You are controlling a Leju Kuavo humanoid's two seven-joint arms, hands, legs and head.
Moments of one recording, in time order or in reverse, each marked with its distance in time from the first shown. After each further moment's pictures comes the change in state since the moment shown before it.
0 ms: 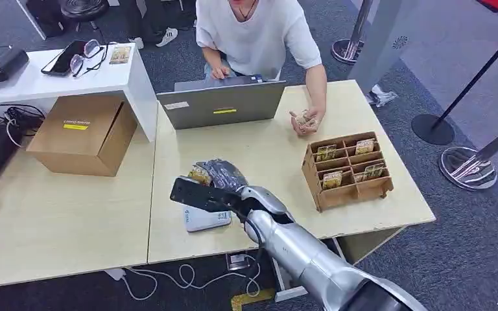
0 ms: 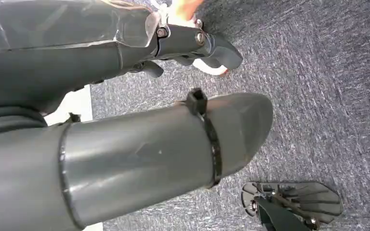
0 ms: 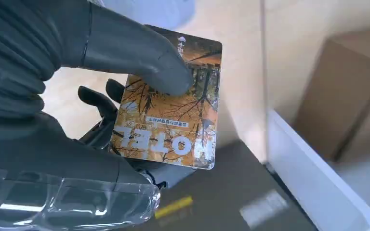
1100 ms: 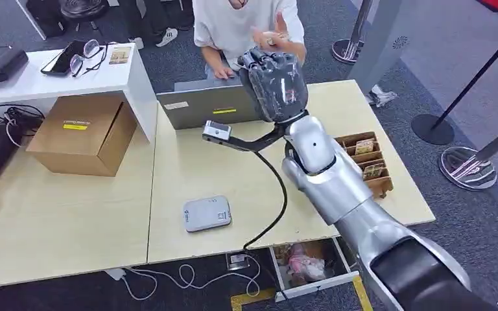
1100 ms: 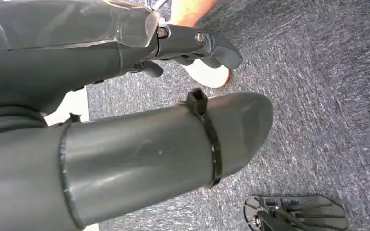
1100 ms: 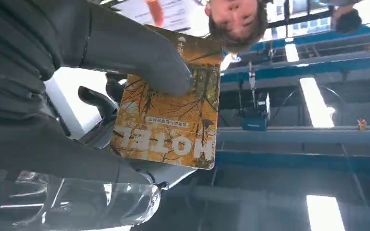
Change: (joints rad) left arm 0.009 0.025 -0.008 0.000 -0.031 0.006 -0.024; right arm -0.252 -0.156 -0.093 -0.054 0.843 -0.576 0.058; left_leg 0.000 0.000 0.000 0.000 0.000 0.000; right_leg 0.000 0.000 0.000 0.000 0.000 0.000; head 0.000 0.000
